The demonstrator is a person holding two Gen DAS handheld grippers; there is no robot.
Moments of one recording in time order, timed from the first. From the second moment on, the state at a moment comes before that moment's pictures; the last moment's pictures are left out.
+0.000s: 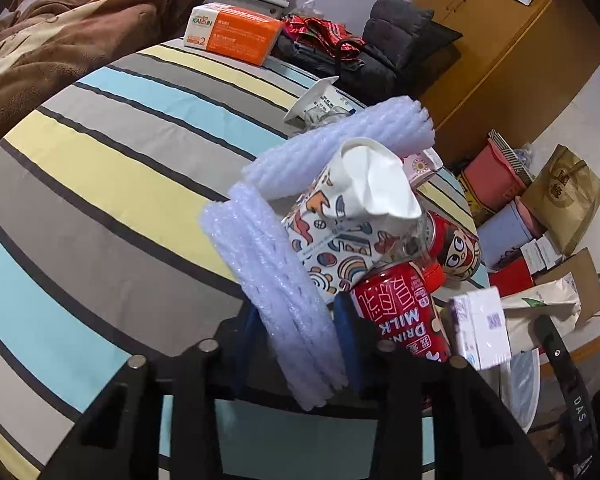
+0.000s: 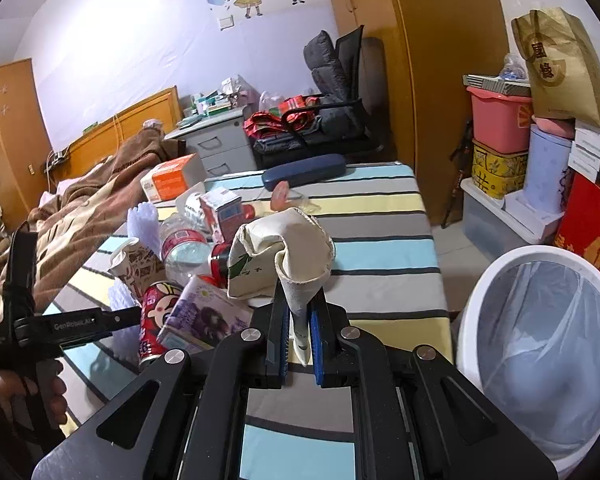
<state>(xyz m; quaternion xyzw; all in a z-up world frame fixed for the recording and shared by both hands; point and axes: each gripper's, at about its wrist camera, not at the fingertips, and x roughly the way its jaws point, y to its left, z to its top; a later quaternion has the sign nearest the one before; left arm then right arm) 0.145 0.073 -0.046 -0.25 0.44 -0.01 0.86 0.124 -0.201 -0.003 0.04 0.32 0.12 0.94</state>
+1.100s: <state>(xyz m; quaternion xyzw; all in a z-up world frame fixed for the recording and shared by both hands) 0.109 -0.073 0.050 -0.08 0.35 -0.21 0.91 0.072 -0.267 0.033 0.05 0.27 0.00 0.96</state>
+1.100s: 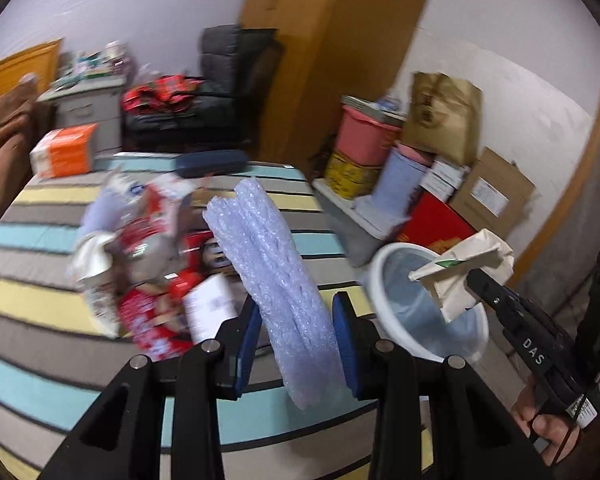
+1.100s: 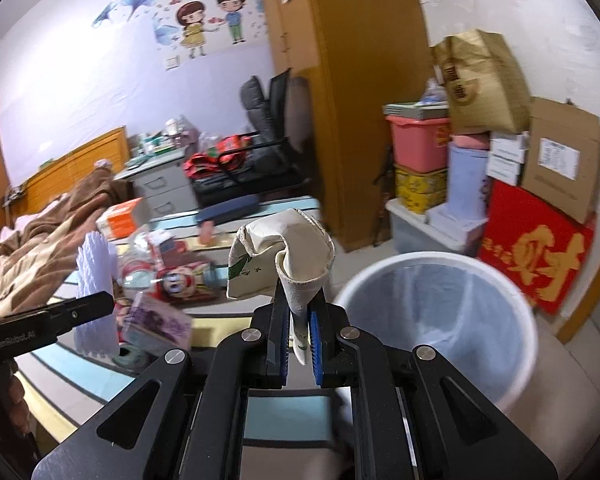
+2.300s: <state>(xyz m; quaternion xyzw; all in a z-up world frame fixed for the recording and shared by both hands) 0.125 -0.265 0.016 0.04 0.40 -0.34 0.85 0.071 -0.371 -0.012 0.06 0.37 -0.12 0.92</state>
